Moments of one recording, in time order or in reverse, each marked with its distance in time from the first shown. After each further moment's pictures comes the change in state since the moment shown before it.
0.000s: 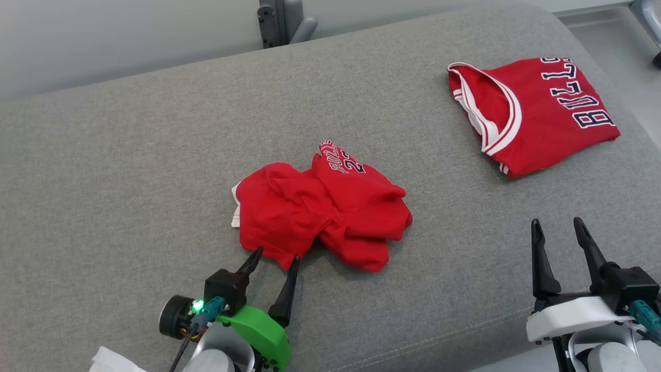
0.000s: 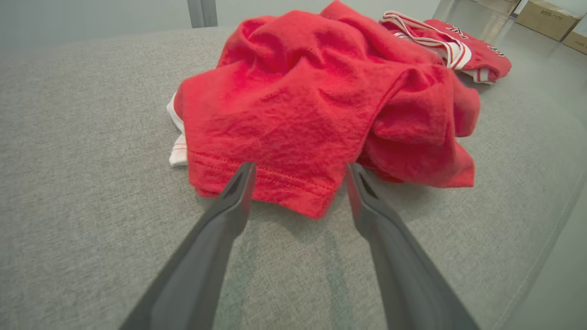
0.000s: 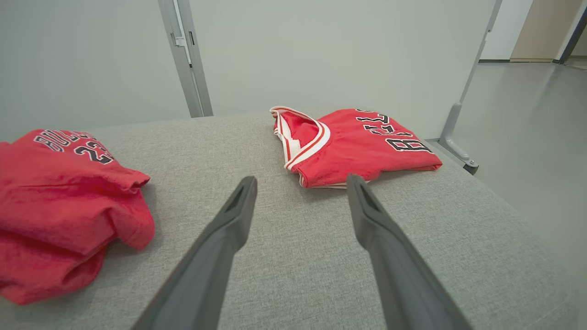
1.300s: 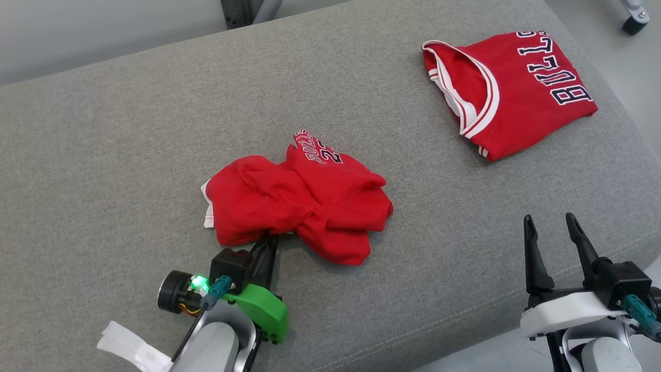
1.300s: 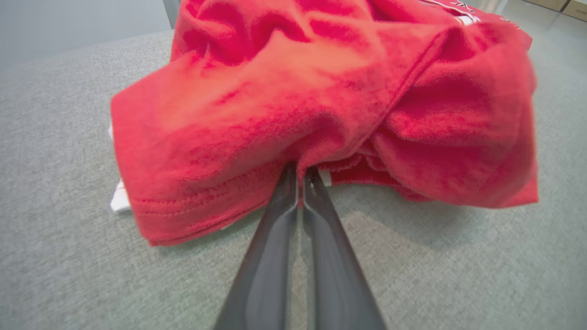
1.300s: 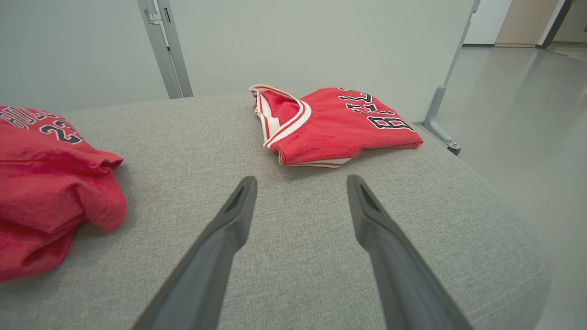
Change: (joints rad) left arm -0.159 -0.006 -0.068 0.224 0.029 0.072 -0.115; right arm -0.024 0.000 0.020 0.015 0.004 0.000 0.000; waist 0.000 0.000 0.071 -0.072
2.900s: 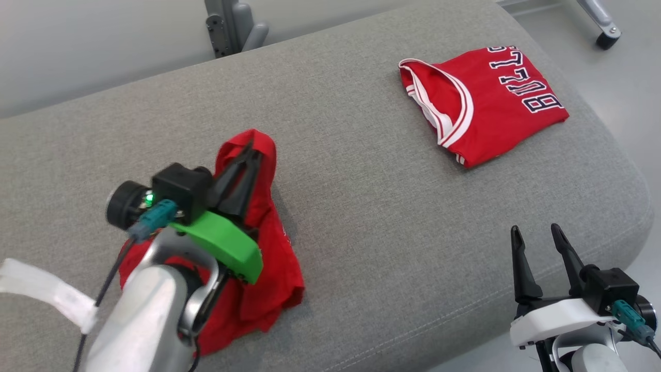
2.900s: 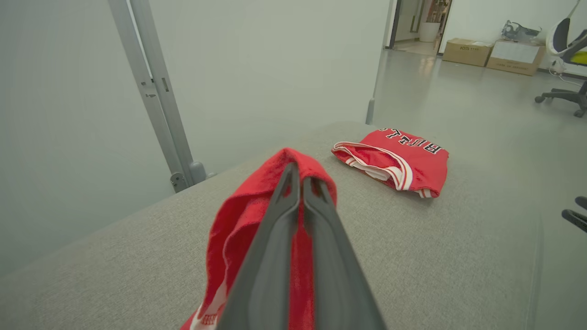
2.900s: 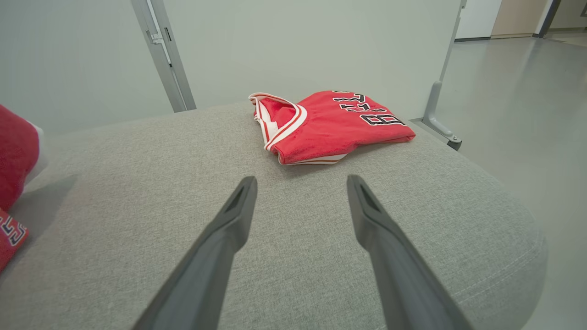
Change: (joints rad) left arm -0.044 0.220 0.045 -0.671 -0.182 -0.043 0.405; right arm 0.016 -0.001 0.039 0.029 0.051 0.000 0.000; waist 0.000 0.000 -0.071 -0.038
